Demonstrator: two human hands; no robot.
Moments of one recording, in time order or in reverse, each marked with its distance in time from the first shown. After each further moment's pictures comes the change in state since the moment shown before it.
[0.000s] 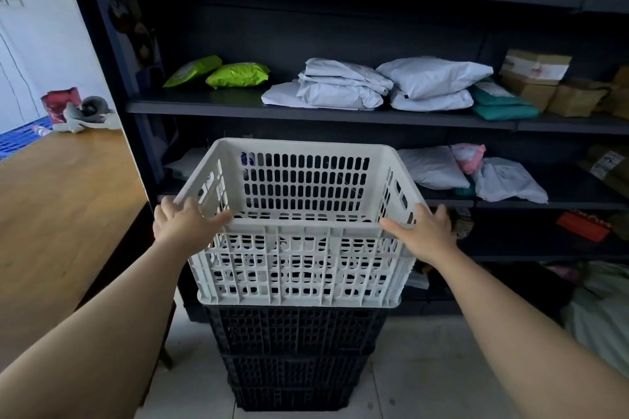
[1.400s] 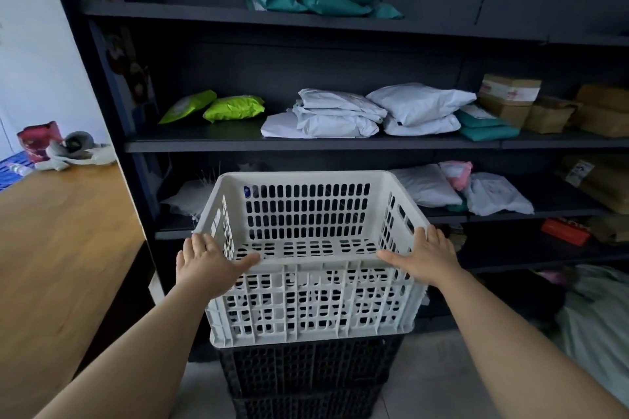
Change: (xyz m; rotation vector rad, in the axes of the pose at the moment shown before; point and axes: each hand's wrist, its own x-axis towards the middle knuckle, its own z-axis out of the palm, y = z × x) left_hand 0.008 0.000 -0.012 0.212 -0.110 0.149; right_hand -0.008 -0.039 -0.003 -0.272 -0.064 0.063
